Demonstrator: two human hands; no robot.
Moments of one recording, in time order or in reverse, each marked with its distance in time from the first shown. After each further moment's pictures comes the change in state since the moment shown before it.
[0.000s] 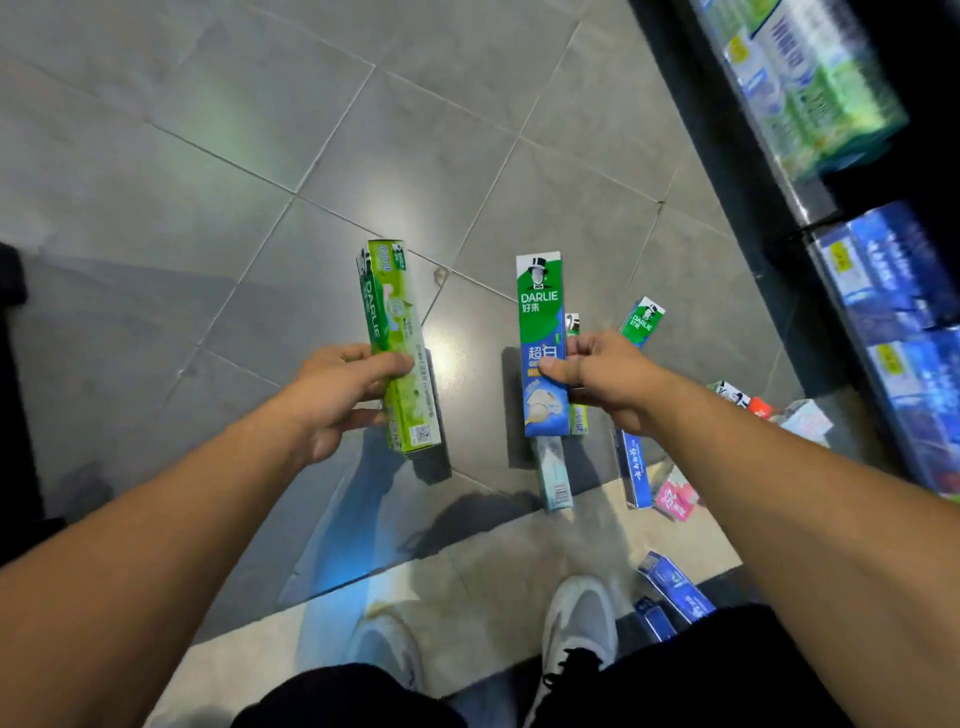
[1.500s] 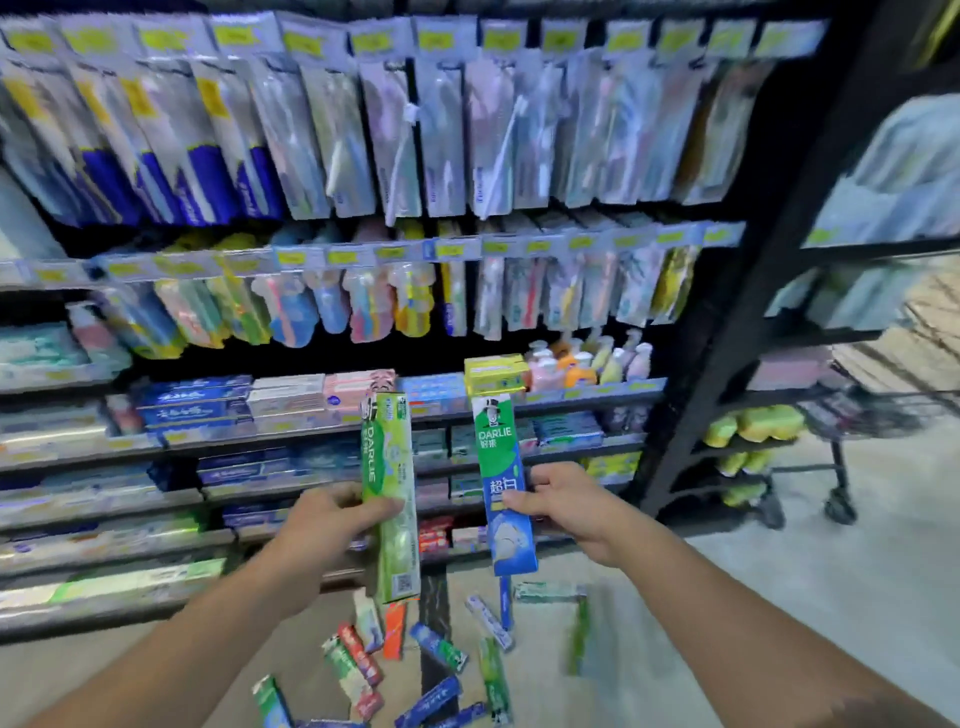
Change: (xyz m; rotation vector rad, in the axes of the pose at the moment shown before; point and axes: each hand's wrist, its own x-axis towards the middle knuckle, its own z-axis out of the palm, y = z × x) left_hand -0.793 0.254 0.366 0.956 -0.959 0.579; right_hand -0.952 0.025 -0.160 0.791 0.971 -0.296
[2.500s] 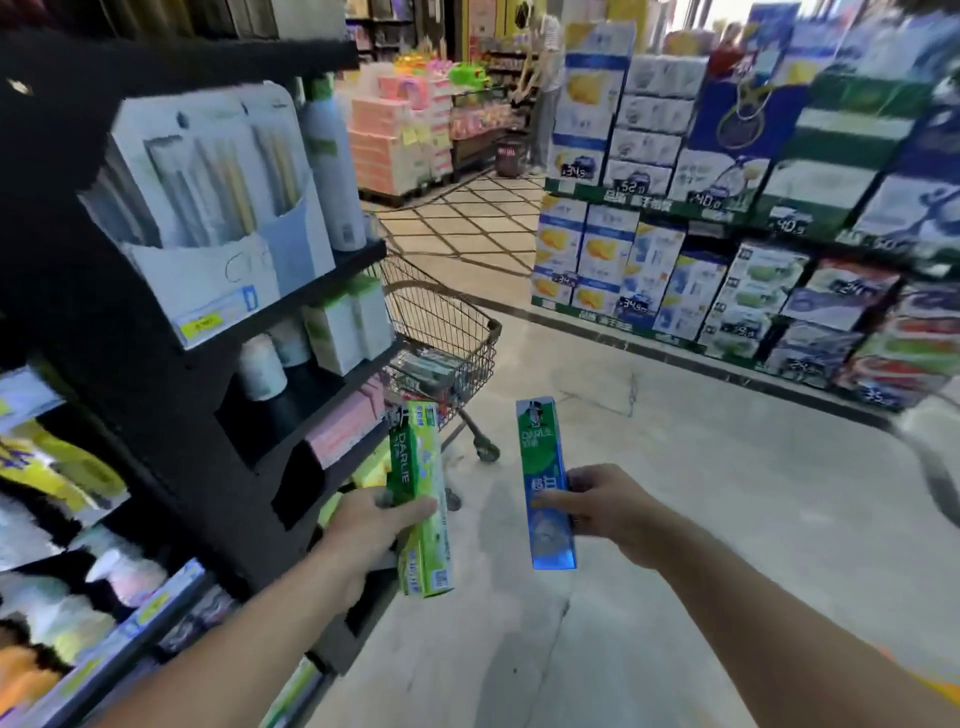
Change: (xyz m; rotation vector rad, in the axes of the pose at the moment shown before) left_hand 0.174 0.200 0.717 0.314 -0.825 0.090; right_hand -0.143 0.157 -0.610 0.433 0.924 0.174
